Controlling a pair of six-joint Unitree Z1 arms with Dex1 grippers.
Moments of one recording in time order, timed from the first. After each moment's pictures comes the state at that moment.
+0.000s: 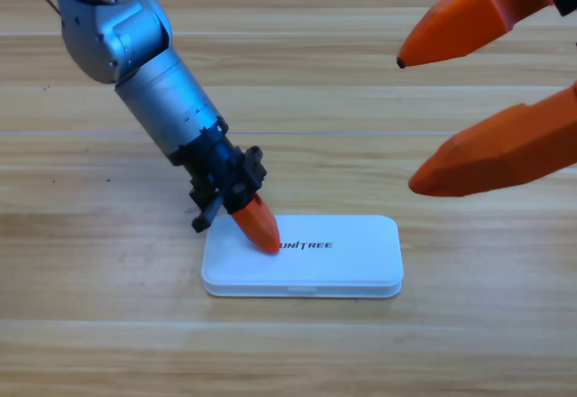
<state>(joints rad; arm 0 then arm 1) -0.53 2.24 -1.54 0.84 -0.66 1.03 0.97 1.42 -1.44 0.73 0.42 -0.37</state>
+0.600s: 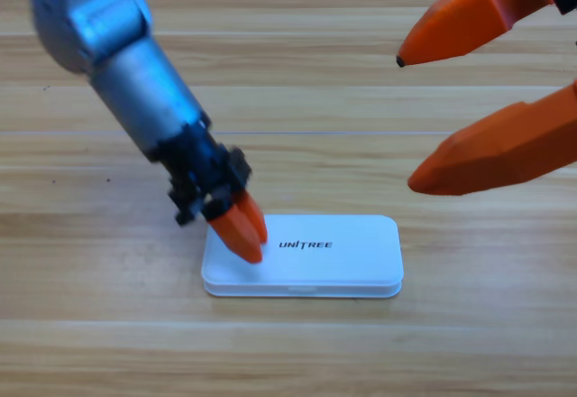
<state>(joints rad) -0.55 2.11 -1.47 0.86 -0.64 0.97 0.97 1.42 -1.44 0.72 0.42 -0.37</state>
